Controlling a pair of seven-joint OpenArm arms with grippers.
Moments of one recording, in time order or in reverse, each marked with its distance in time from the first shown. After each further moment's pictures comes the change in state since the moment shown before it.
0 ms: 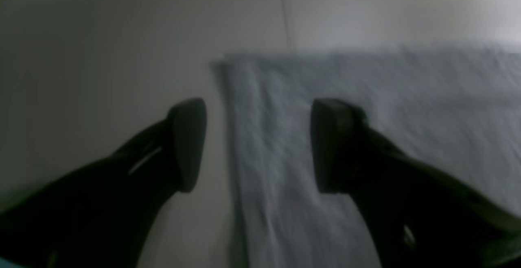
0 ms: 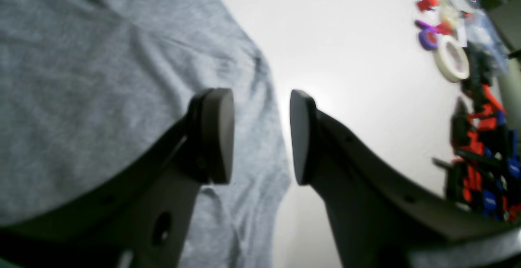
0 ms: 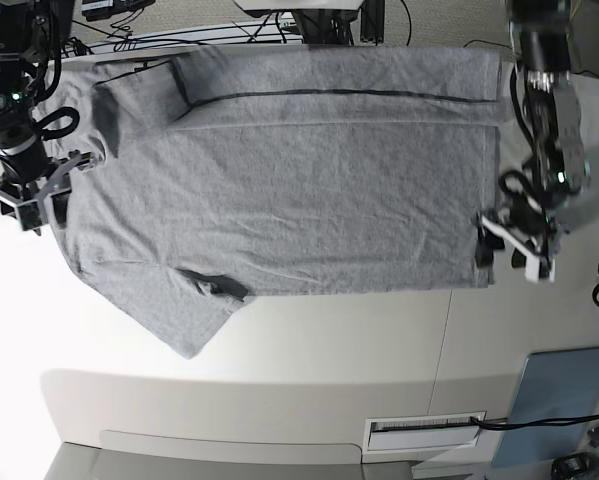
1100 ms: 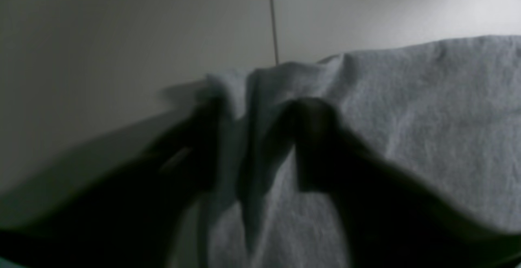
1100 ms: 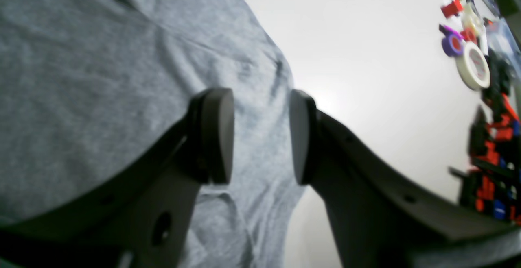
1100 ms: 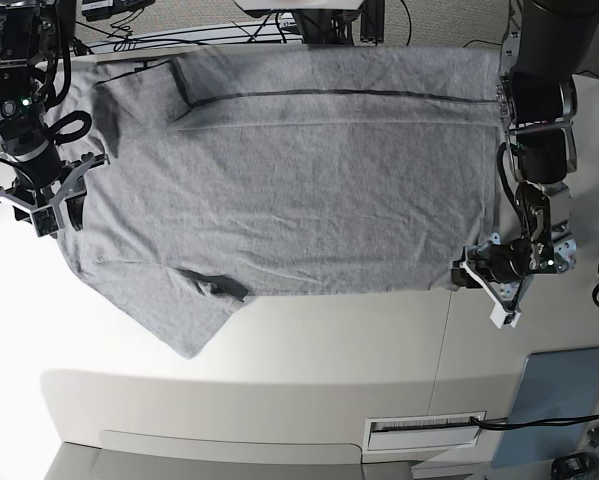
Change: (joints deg) left arm -23.9 2.0 3.8 -32.1 4.0 -10.0 15.0; right arm 2.6 0.0 -3.1 -0.1 -0.5 0.0 -2.9
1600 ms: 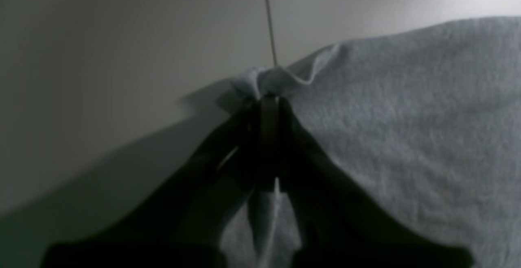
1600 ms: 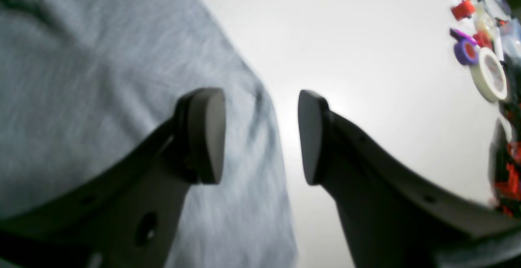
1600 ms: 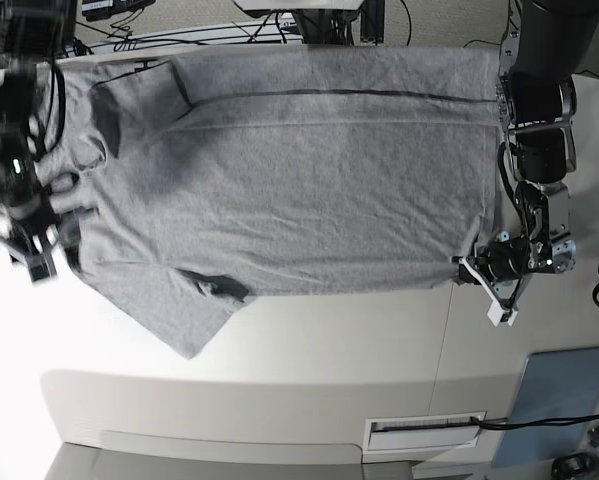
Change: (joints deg) left arm 0.2 0.0 0.0 0.1 1.5 -0.6 0.4; right arm 23.5 -0.1 -7.6 -24.8 -0.9 7.7 2.8
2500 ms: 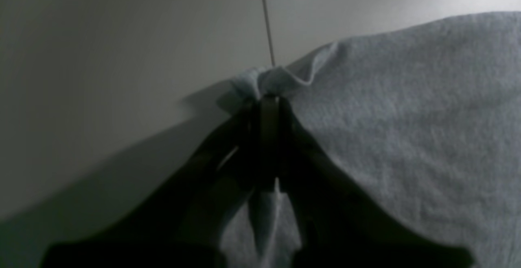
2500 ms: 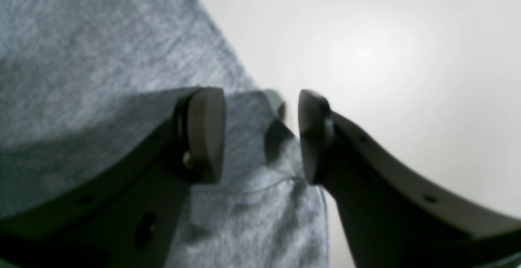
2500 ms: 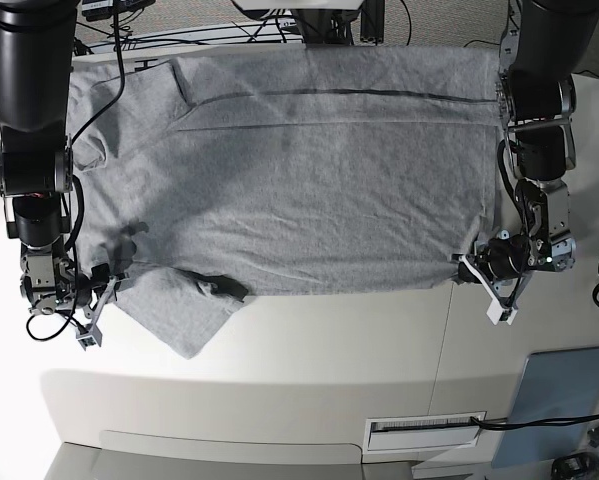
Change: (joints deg) left arm 0.7 0.0 0.0 0.3 1.0 -0.2 -0.7; right arm 47.0 -6.5 -30.1 -75.7 -5.3 2.6 9.1
